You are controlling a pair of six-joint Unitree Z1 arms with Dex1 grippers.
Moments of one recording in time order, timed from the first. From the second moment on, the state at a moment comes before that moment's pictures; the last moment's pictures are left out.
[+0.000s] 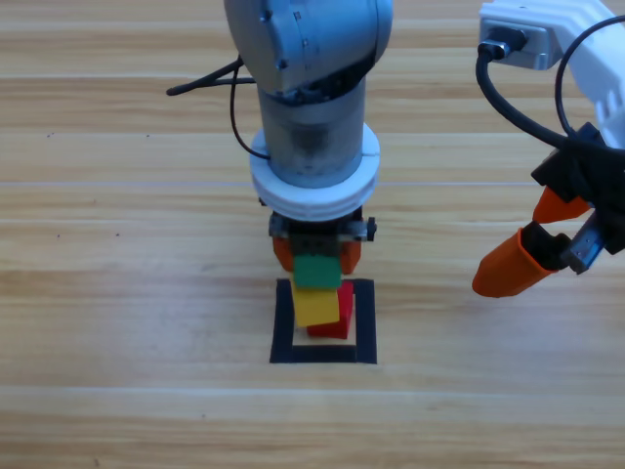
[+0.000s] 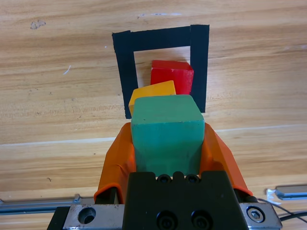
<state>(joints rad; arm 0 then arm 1) -1.02 2.22 -2.02 1.17 0.11 -0.93 0.89 1.65 -1.31 0.80 0.08 0.00</state>
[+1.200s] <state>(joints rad) -1.02 2.19 -2.04 1.15 0.14 -0.89 0.89 1.65 -1.31 0.80 0.08 0.00</state>
